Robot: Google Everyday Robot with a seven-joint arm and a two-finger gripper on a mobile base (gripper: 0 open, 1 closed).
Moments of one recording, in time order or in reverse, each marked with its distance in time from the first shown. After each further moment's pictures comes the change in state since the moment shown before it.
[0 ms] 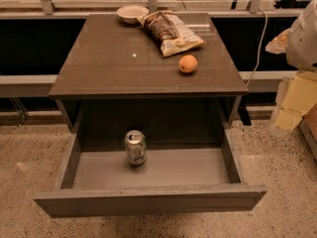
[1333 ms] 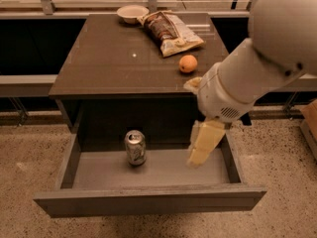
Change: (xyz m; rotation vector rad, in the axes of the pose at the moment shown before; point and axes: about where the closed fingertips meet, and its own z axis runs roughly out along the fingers) arm -0.115 0.056 0.109 -0.096 -0.265 -0.173
